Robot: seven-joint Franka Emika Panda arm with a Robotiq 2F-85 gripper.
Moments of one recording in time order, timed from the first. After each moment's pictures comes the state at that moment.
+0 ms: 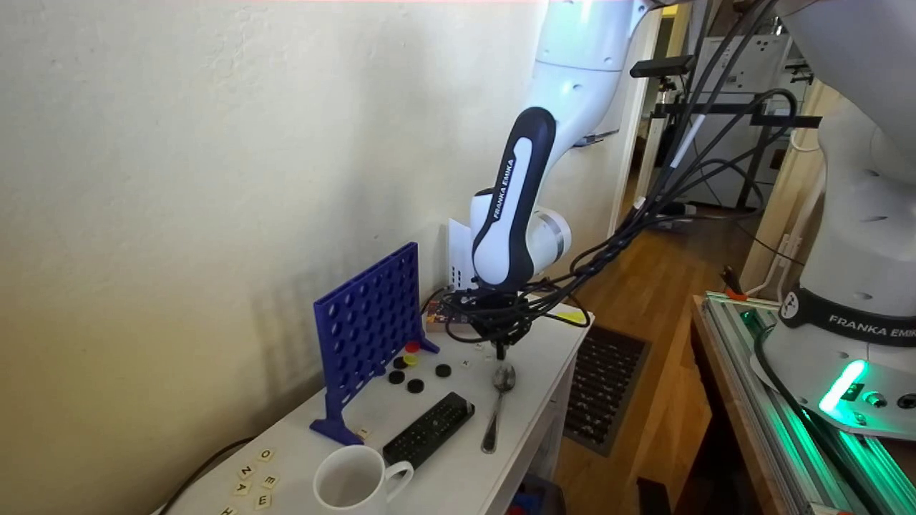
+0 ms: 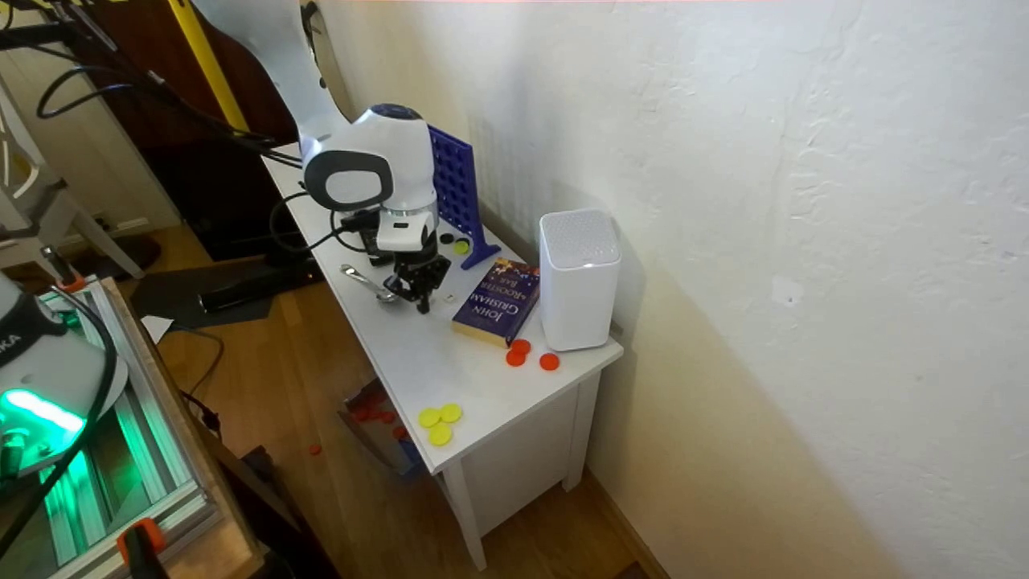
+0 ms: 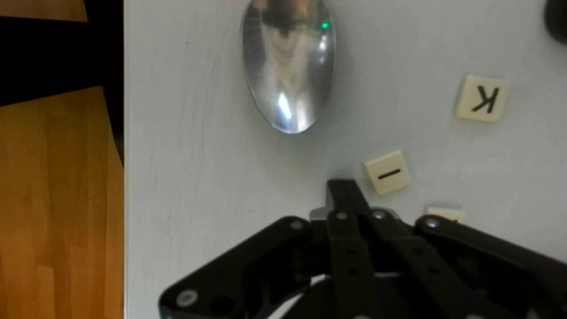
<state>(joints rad) 0.14 0.74 -0.20 -2.28 0.38 2.90 1.20</state>
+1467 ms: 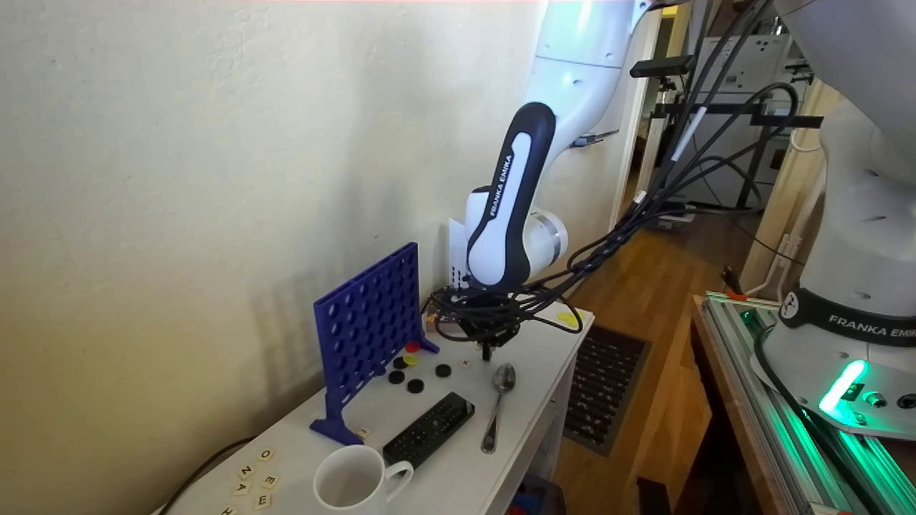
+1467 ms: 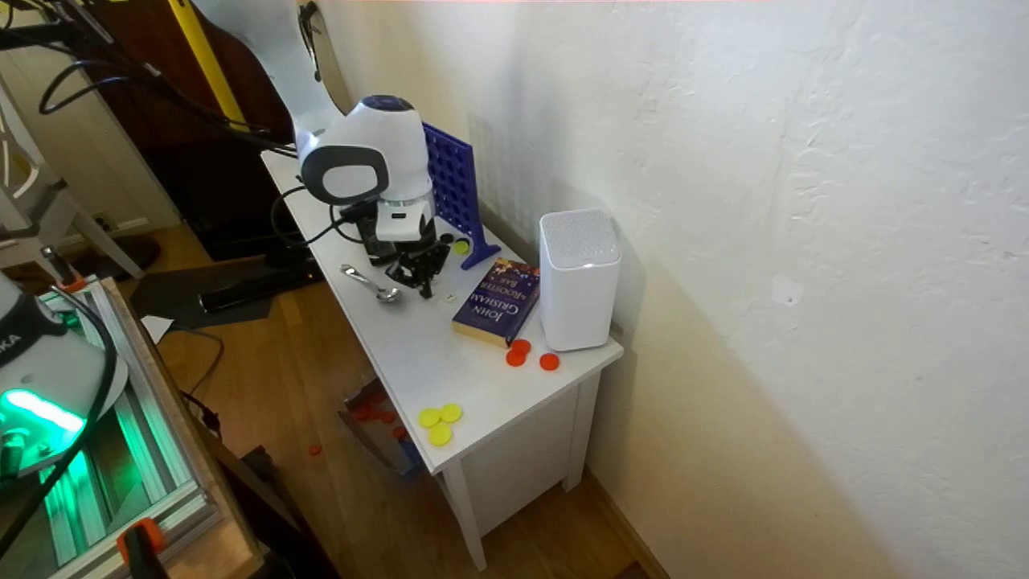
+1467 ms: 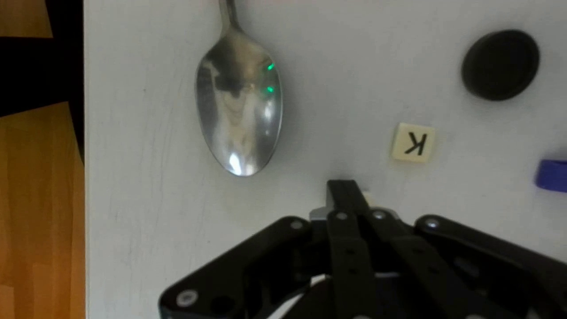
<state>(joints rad) 0.11 0.73 -0.14 -2.27 0.39 2.96 1.20</state>
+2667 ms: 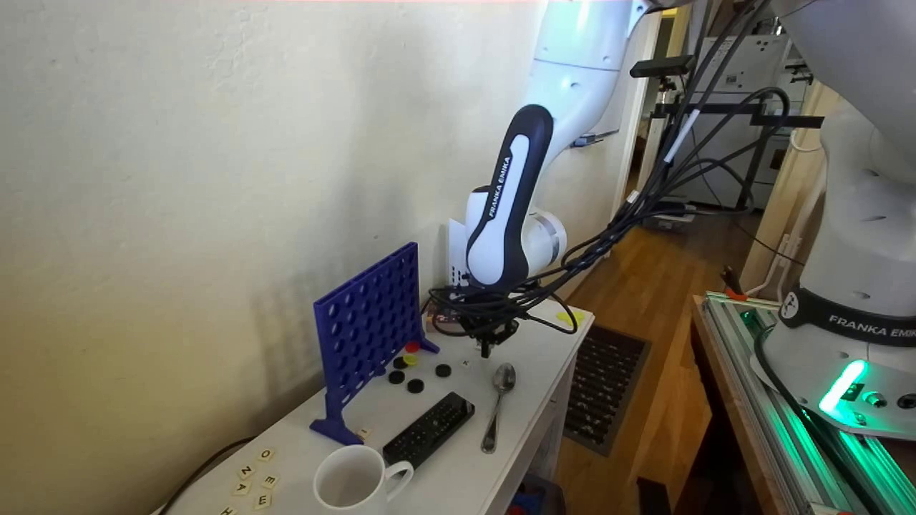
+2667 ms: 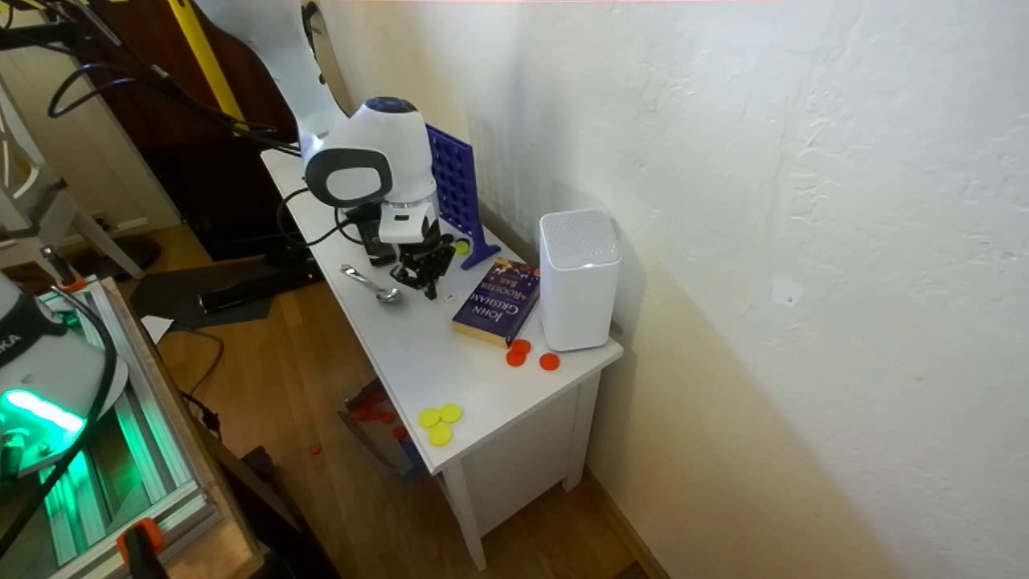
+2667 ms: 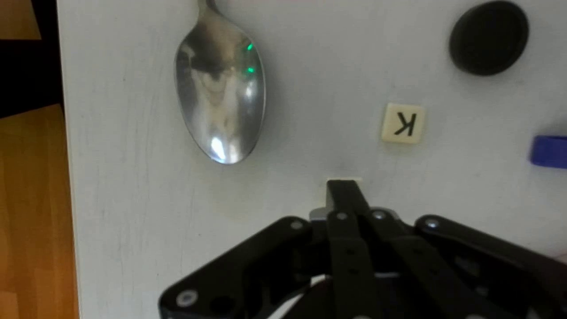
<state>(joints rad) 0.11 0.74 -0.14 -2.26 0.39 2.98 1.23</state>
